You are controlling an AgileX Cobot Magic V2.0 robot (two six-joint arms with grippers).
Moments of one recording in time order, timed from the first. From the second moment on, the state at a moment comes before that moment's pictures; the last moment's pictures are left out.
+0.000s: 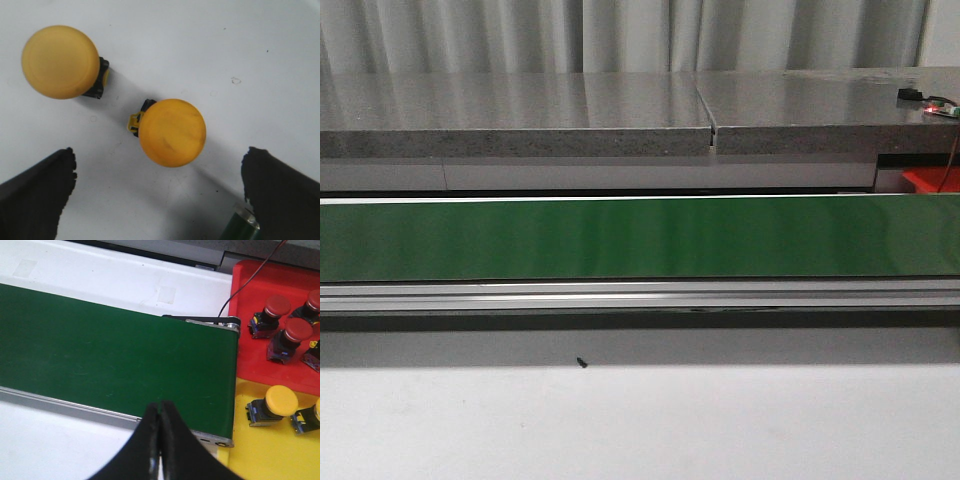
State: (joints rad) left arm 0.42 2.11 -1.77 -0.15 0.92 -0.13; right arm -0.12 0.80 -0.75 0.28 0.66 -0.38
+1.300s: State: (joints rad) left arm 0.42 2.19 -1.79 -0.22 0.83 -0.09; right arm -0.12 0.80 -0.75 0.28 0.66 -0.38
